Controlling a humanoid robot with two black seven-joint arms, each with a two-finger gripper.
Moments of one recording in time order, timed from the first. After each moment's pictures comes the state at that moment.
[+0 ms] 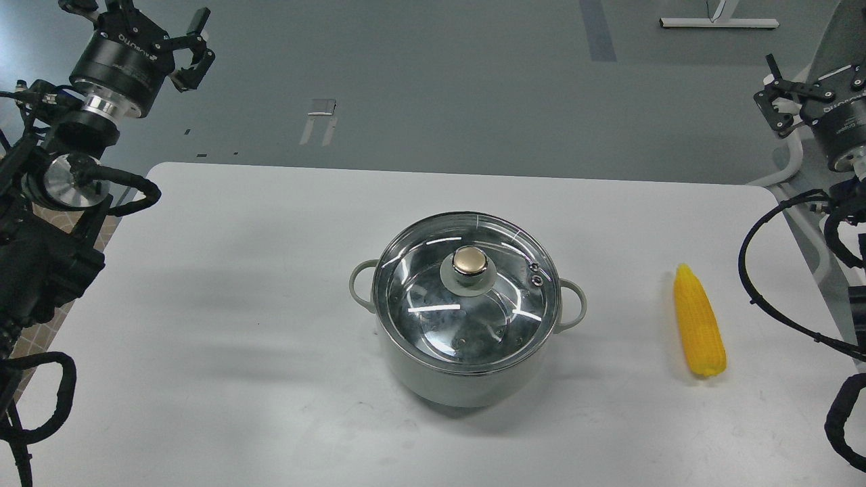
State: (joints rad) left arm -0.76 0.45 -1.22 -0.74 0.28 -0.49 -0.22; right arm 0.70 -0.27 1.67 0.70 -0.28 0.49 -0.15
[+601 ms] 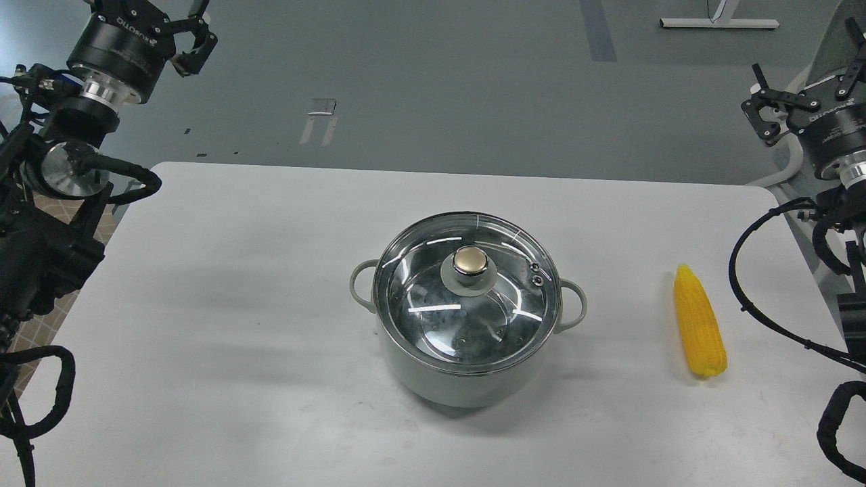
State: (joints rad) left arm -0.78 0.45 -1.22 -0.80 0.27 -0.49 -0.21; right arm 0.68 -0.26 1.67 0.71 -0.27 0.49 -0.15
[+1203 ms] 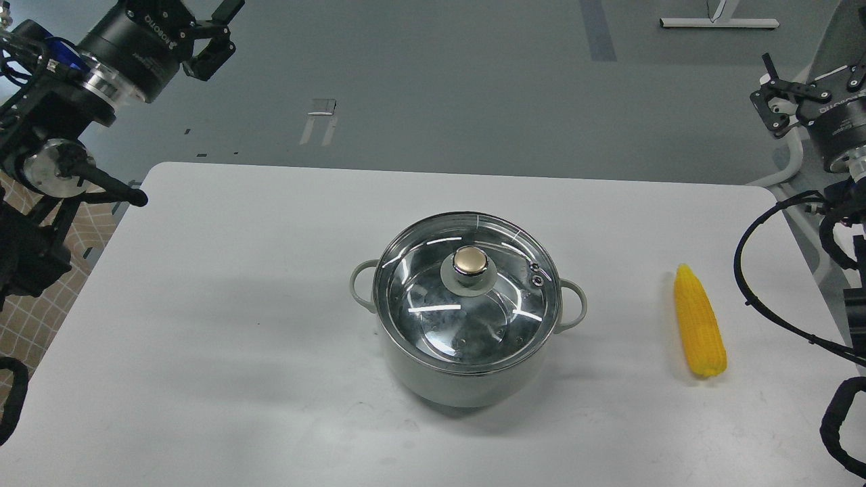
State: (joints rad) left arm -0.74 0.58 -1.13 -1.03 0.57 -0.49 -0.22; right arm 0.68 -0.26 1.68 0.72 -0.27 0.49 -0.15
